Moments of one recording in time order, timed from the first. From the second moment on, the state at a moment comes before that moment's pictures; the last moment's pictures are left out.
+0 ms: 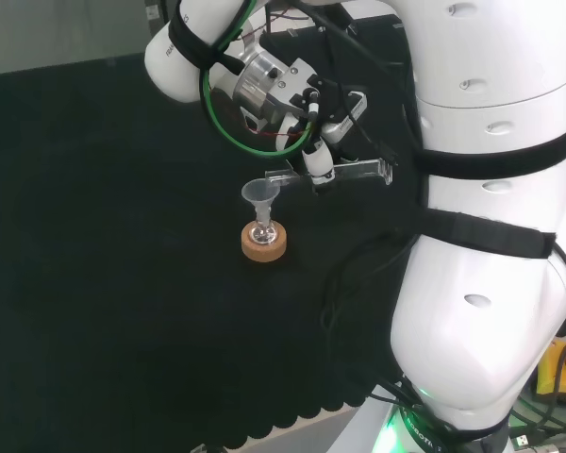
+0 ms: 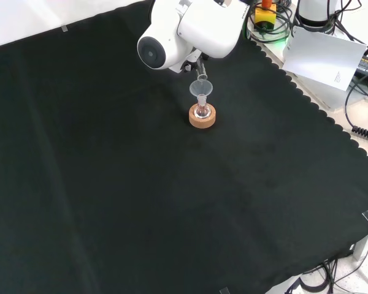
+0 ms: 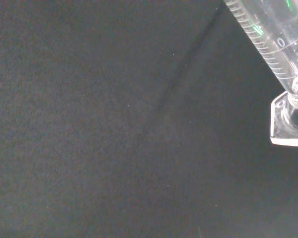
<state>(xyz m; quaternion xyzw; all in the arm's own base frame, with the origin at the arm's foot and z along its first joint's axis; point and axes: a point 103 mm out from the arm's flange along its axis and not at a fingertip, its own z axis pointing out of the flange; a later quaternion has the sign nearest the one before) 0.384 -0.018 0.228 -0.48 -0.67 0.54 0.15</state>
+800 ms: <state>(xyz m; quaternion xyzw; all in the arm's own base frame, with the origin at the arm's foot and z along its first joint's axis) 0.379 -0.017 0.228 -0.49 -0.69 0.51 0.16</state>
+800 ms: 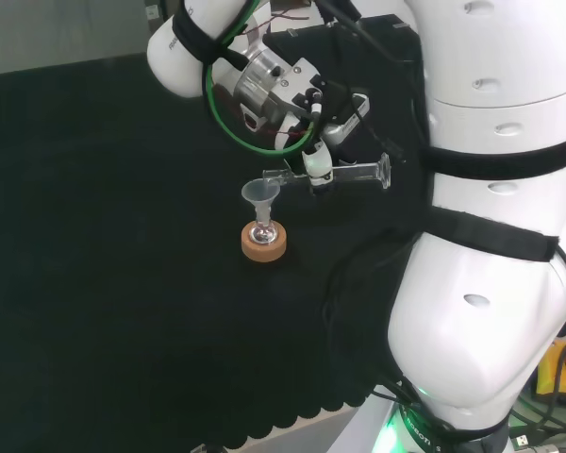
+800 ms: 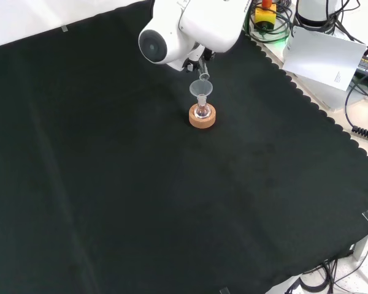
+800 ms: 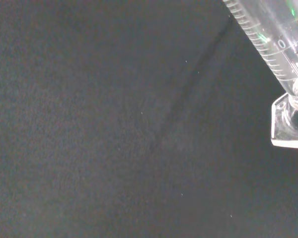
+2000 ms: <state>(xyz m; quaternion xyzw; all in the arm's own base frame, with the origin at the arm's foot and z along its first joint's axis) 0.379 -0.109 0.243 -0.56 -0.76 0.28 0.16</state>
